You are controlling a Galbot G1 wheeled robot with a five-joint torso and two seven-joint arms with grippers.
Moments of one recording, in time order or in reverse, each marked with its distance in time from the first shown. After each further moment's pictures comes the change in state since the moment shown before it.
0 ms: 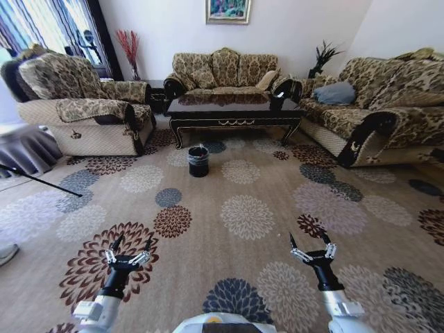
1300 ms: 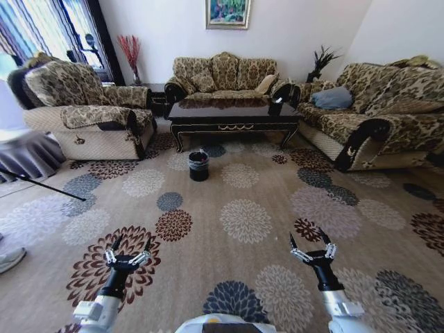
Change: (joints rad) left arm 0.000 0.000 0.000 0.000 0.000 0.000 0.000; right arm 0.000 0.000 0.000 0.000 0.000 0.000 0.000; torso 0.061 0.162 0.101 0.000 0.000
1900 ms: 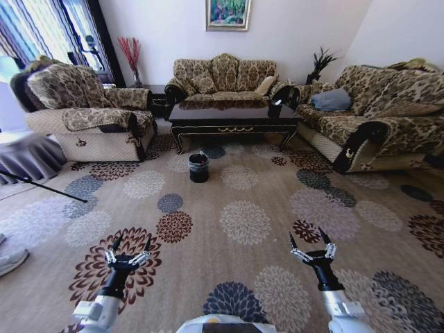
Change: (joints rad) left arm 0.000 0.000 0.000 0.000 0.000 0.000 0.000; right arm 0.000 0.000 0.000 0.000 0.000 0.000 0.000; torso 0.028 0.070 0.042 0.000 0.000
